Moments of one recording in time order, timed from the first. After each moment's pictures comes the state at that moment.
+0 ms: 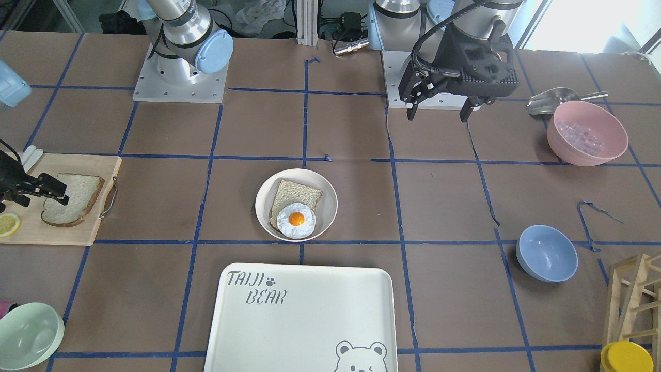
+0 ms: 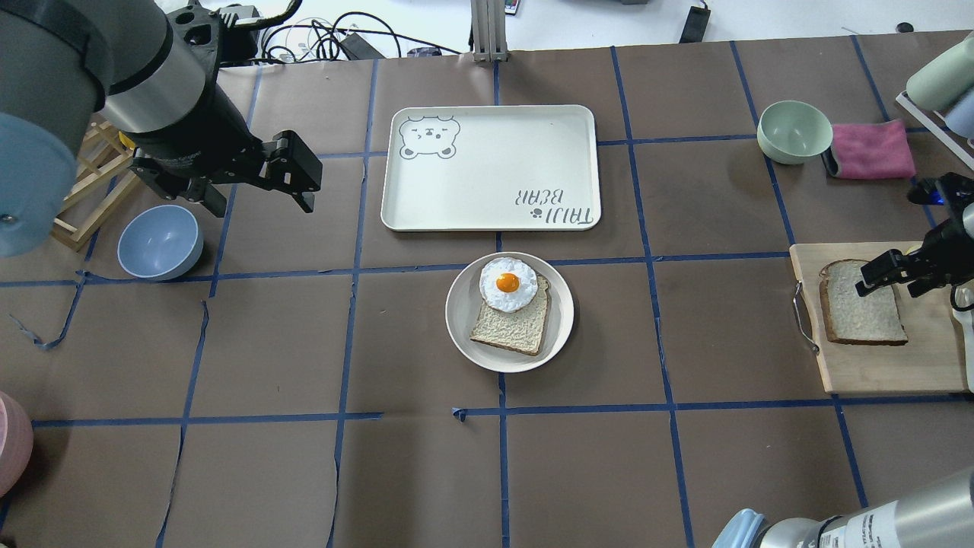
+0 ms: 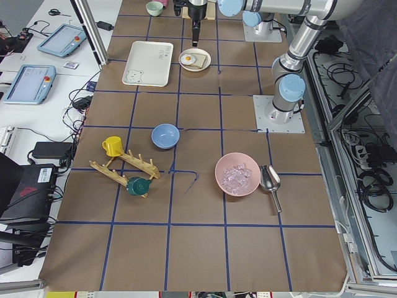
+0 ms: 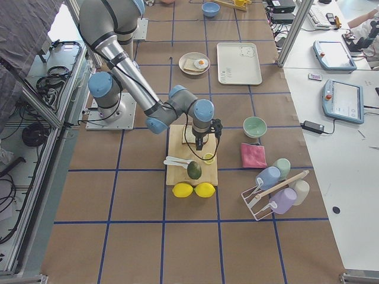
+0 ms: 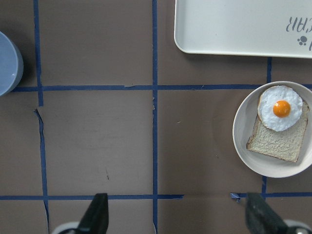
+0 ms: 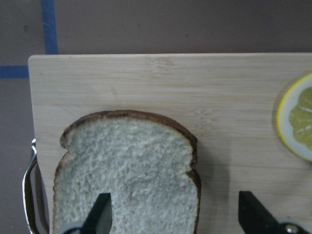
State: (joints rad) left arm -1.60 -1.47 -1.64 -1.53 1.56 -0.03; right arm 0.84 -1.26 1.99 -2.19 -1.49 -0.72
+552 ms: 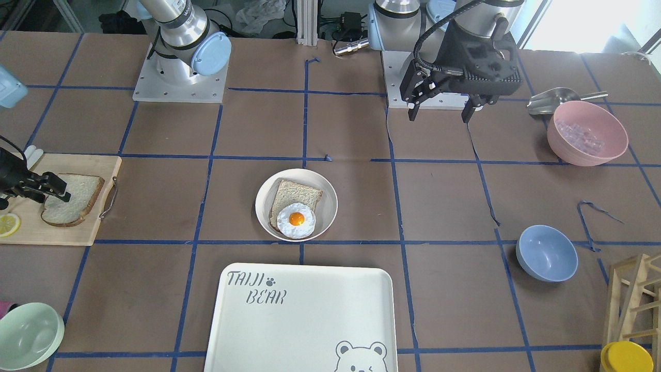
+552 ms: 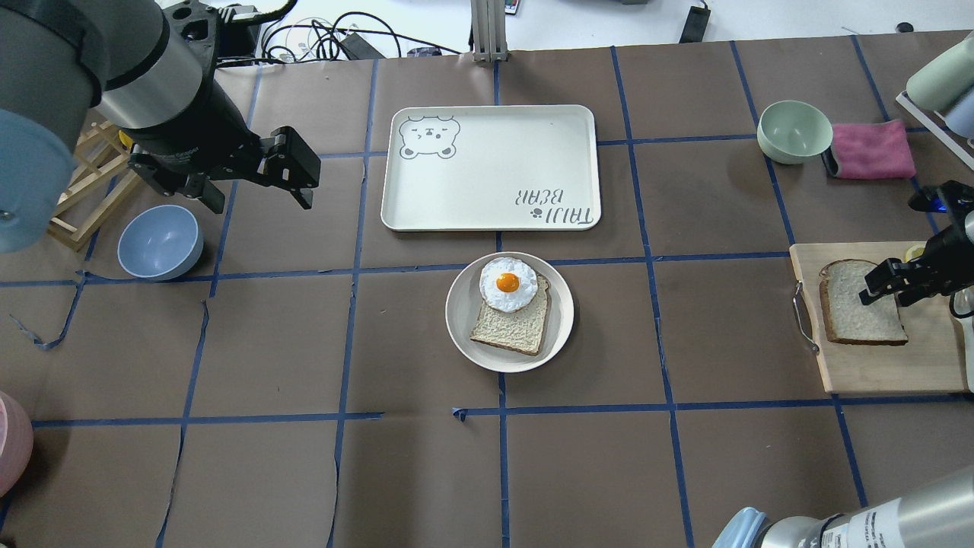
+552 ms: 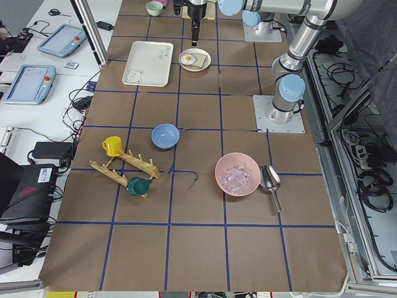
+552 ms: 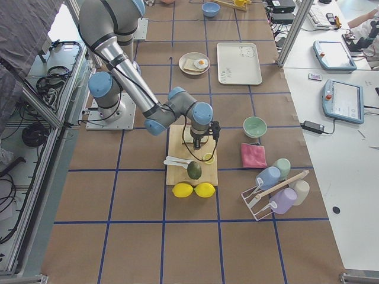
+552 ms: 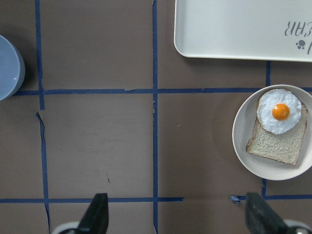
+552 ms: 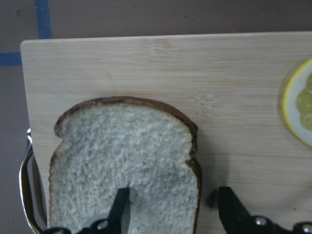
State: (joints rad) left arm -1.60 -1.47 -1.64 -1.53 1.56 -0.03; right arm 0.83 -1.26 1.99 -2.17 -1.49 -0.73
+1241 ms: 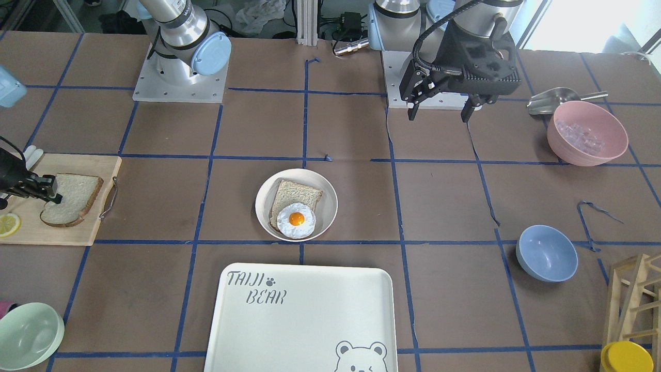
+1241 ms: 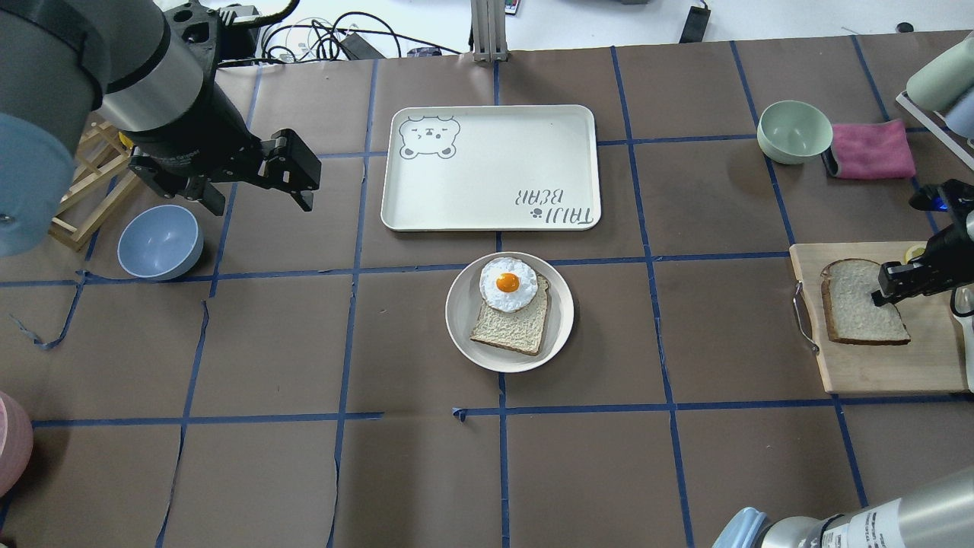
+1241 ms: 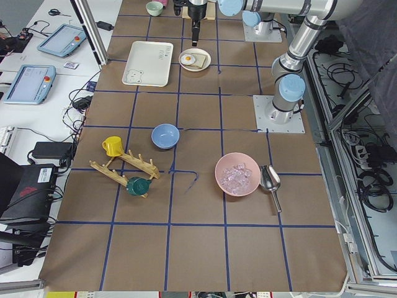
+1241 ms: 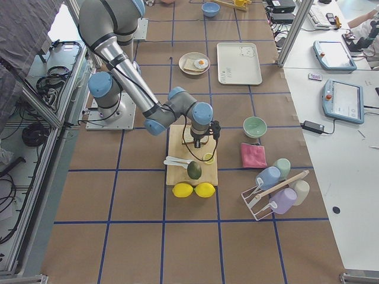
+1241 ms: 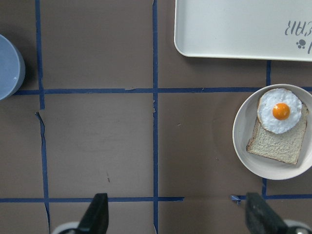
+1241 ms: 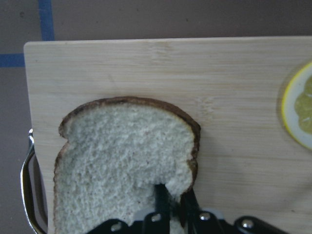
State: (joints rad) left arm -1.60 -1.47 -1.64 -1.53 1.56 -0.03; right arm 0.83 -1.26 1.99 -2.17 -1.49 -0.74
